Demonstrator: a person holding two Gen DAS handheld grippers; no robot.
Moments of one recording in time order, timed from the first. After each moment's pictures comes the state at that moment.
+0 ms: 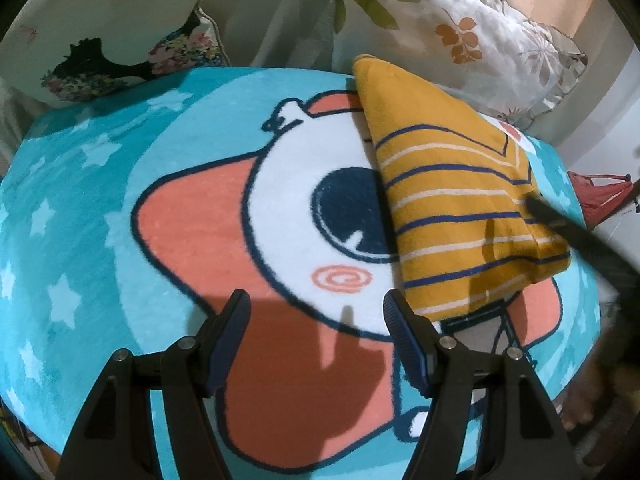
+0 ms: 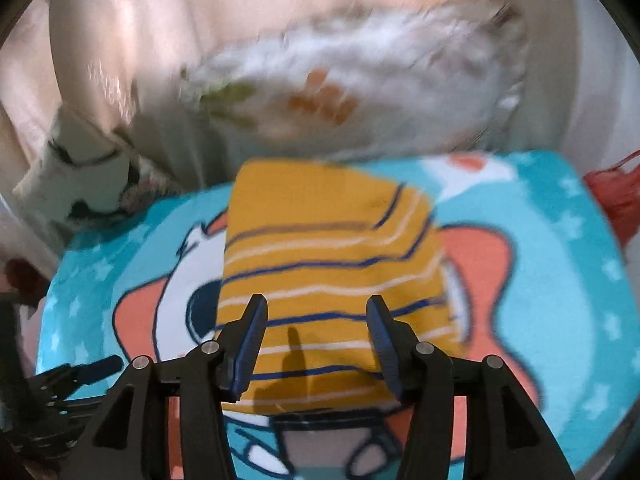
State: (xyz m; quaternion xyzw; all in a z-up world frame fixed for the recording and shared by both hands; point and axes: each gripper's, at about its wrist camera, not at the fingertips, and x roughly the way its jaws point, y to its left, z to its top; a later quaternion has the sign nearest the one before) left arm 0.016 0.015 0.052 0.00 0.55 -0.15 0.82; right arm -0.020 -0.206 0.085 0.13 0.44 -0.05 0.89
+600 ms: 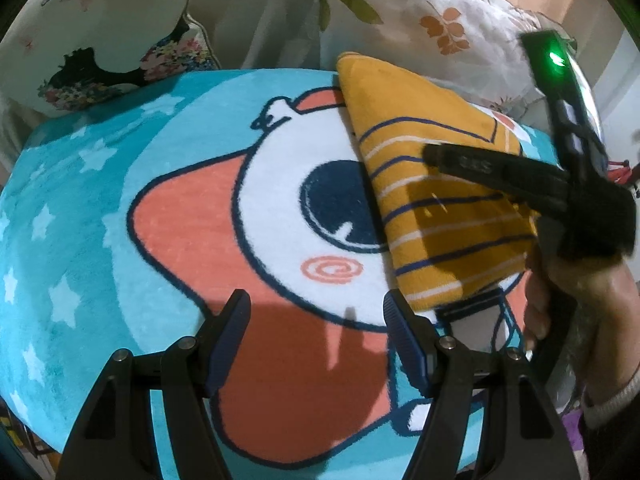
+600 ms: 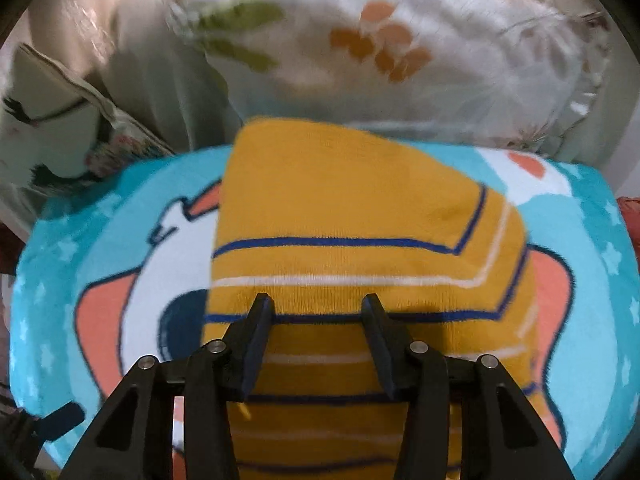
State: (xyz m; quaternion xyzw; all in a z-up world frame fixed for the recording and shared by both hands) left arm 0.007 0.004 0.051 0.02 0.55 -0.15 0.82; right arm 0.071 -0.177 0.039 0.08 0.50 -0.04 0.86
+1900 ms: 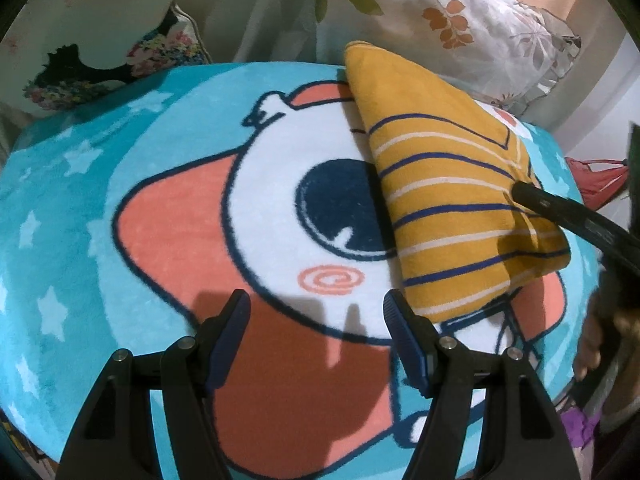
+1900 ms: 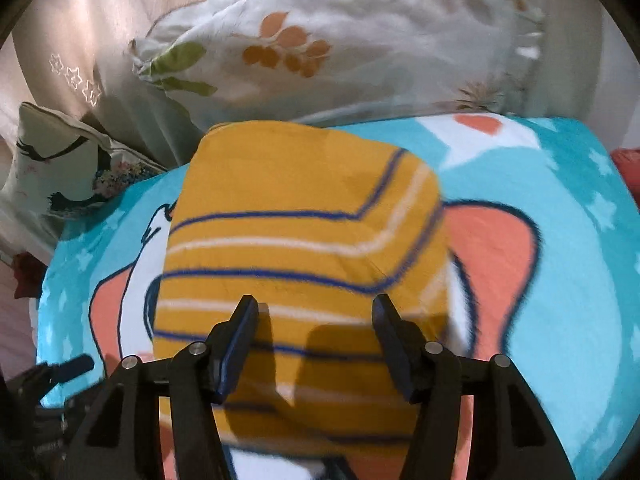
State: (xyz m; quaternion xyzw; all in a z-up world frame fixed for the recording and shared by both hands) left arm 0.024 0.001 0.039 0.01 0.56 -0.17 0.81; right arm 0.012 -0.248 0.049 0.15 0.48 -0.03 0.86
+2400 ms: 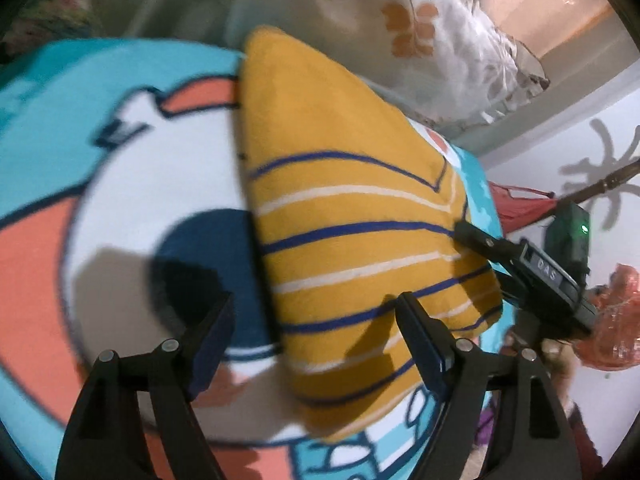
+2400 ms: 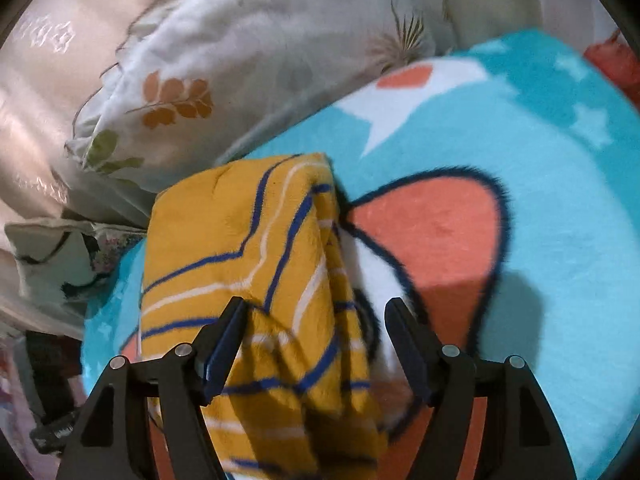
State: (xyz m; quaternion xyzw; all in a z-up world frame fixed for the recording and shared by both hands) left arm 0.095 -0.052 0.002 -0.13 0.59 -0.32 0.73; right arm 0.016 -0.335 0.018 0.32 0.47 -0.04 0.82
